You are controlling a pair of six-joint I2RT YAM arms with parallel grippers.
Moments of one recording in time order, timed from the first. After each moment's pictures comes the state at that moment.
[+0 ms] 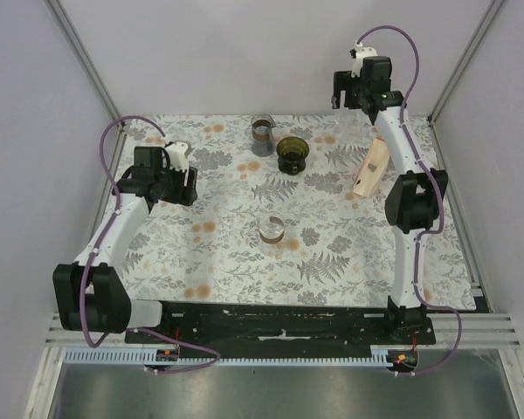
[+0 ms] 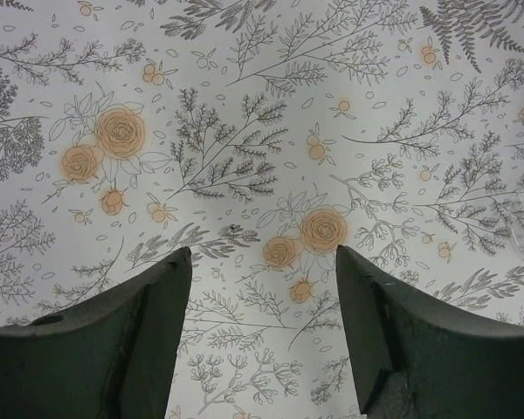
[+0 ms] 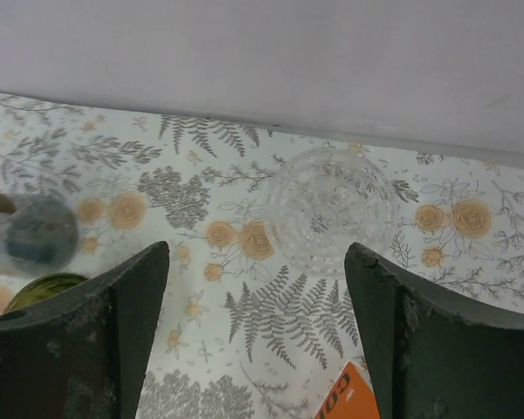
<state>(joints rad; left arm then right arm) -0.05 1.33 1.05 -0.54 0.22 0.19 0.13 2.21 2.27 -0.50 -0.04 0.01</state>
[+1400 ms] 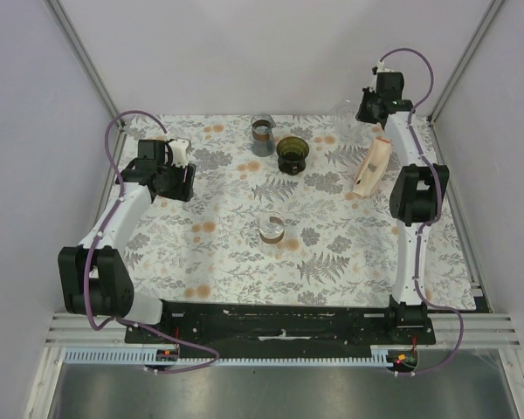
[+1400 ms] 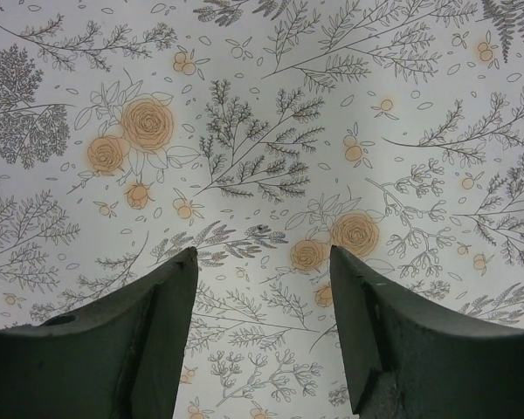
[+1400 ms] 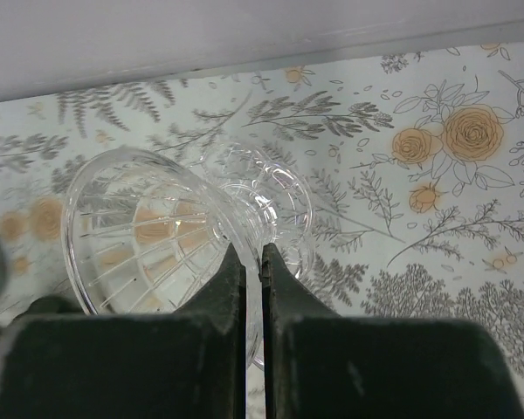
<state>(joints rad) -0.05 1.44 1.13 -0.58 0.13 0.20 0.01 2.47 2.36 -0.54 -0.03 0.18</state>
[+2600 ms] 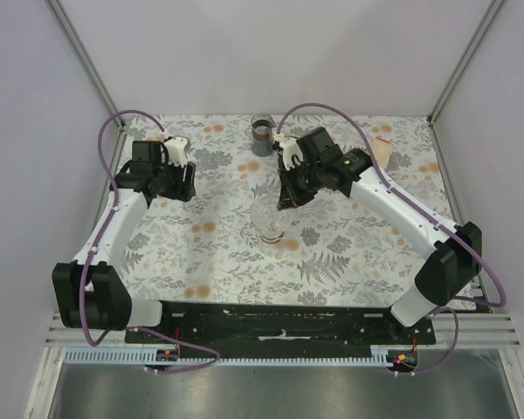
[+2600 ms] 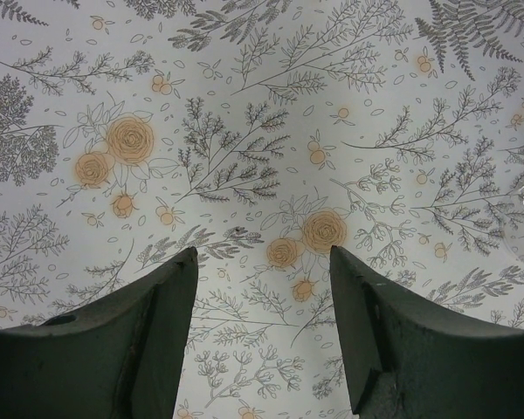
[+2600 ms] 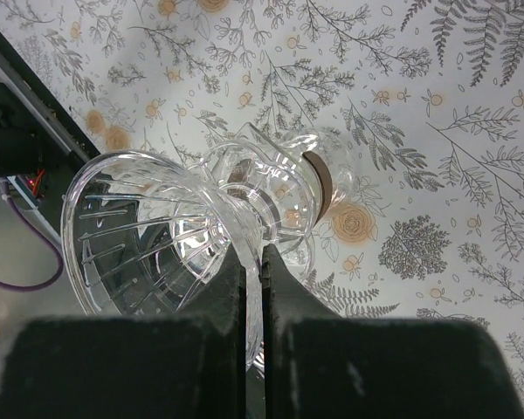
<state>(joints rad) -0.05 1.36 1.12 -0.60 0.21 0.20 0.64 1.59 1.53 -0.82 -0.37 0.14</state>
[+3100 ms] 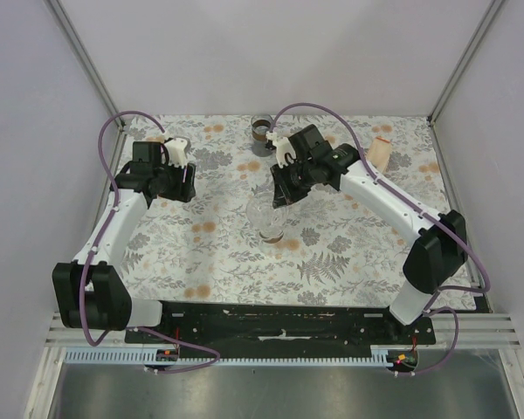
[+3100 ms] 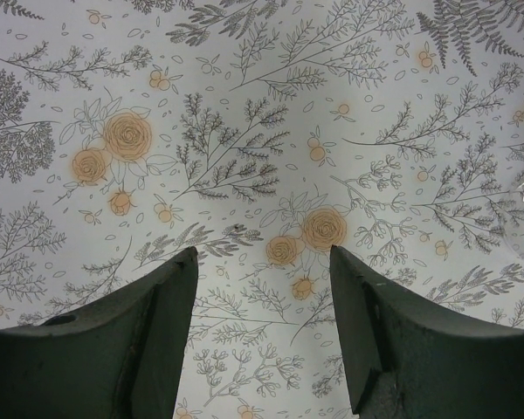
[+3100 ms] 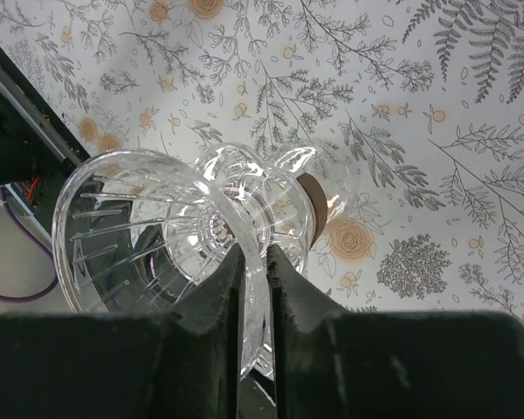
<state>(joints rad) -0.05 1.35 1.12 -0.60 0.21 0.20 0.64 1.70 1.59 -0.82 -0.39 0.13</state>
